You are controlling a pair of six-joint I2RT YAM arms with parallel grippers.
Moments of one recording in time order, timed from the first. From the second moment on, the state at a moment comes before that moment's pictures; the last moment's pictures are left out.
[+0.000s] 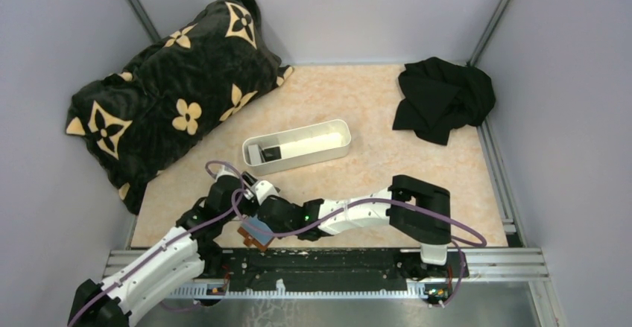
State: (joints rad) left arm -0.62 0.63 0.22 -0.20 -0.07 -1.25; right arm 1.41 1.83 1.11 -0.09 0.29 0.41
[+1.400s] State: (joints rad) left arm -0.62 0.64 0.43 -0.37 -0.21 -1.13; right arm 1.23 1.69 1.05 -0.24 0.65 0.50
